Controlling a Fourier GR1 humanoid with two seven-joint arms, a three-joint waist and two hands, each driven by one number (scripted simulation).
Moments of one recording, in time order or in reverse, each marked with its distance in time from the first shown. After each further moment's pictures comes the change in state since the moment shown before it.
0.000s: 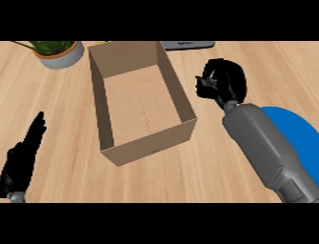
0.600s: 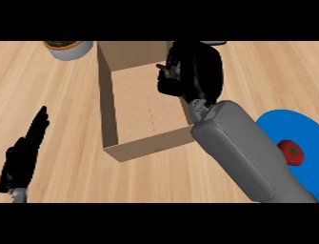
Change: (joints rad) left arm -0.024 -0.007 -0.001 -0.026 -0.003 -0.027 -0.008; right arm -0.068 0.081 0.130 -0.525 0.210 0.213 0.582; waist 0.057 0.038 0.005
